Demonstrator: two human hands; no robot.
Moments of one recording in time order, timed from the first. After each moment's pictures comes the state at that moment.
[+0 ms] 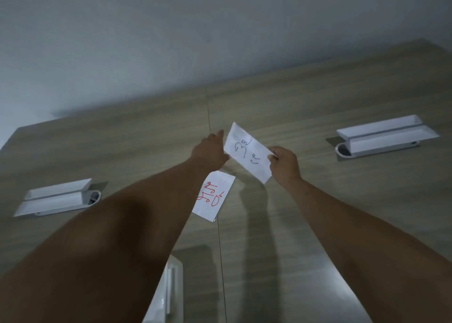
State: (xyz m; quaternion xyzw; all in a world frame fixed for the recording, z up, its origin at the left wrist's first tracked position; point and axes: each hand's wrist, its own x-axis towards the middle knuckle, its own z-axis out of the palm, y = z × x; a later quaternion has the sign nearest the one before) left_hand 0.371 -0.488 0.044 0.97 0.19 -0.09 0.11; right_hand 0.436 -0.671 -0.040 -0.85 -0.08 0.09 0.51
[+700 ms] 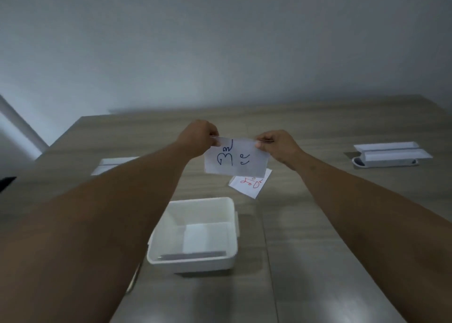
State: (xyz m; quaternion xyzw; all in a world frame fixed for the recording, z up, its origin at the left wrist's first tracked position) left_hand 0.127 -0.387 0.166 0.97 0.17 0.08 0.17; right_hand 0.245 -0.595 0.117 -0.81 -0.28 0.14 0.50
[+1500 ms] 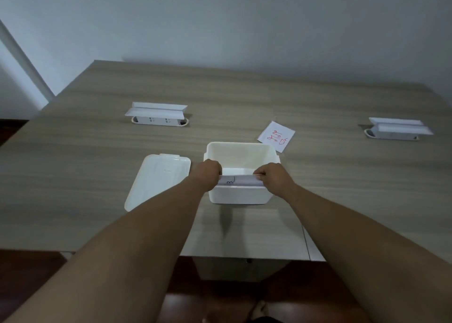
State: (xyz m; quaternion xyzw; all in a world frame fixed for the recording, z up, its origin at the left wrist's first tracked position) left_hand -0.123 -0.355 -0.007 0.96 0.19 -0.09 0.20; right_hand -0.013 -0.551 -0.001 -0.91 -0.31 0.18 0.22
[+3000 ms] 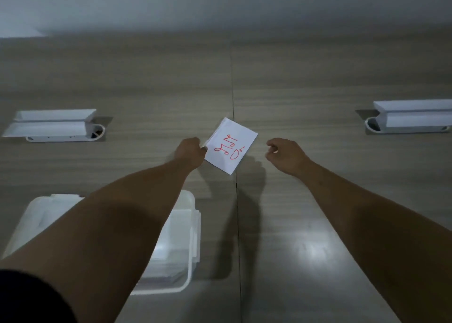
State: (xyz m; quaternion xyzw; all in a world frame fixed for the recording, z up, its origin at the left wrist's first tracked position) left_hand 0.237 -0.387 -0.092 0.89 0.36 -0.07 0.25; right_hand 0.345 -0.627 -0.057 -0.91 -0.21 0.23 0.27
